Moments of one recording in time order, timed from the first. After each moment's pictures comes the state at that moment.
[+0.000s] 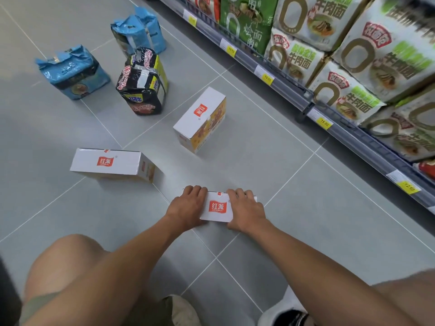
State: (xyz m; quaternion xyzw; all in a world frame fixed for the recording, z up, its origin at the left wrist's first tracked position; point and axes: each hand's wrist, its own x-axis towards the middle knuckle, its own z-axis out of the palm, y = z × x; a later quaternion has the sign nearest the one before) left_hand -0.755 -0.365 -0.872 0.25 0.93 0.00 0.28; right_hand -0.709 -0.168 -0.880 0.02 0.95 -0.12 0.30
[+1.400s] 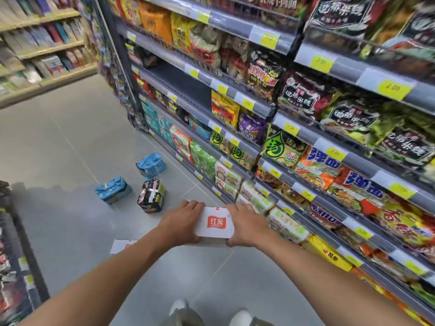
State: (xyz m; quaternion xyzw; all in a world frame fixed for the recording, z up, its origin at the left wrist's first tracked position) left_hand -0.772 -0.216 -0.152 0.30 0.94 0.01 0.16; right_hand -0.726 0.009 -0.157 -0.05 0.97 -0.11 0.22
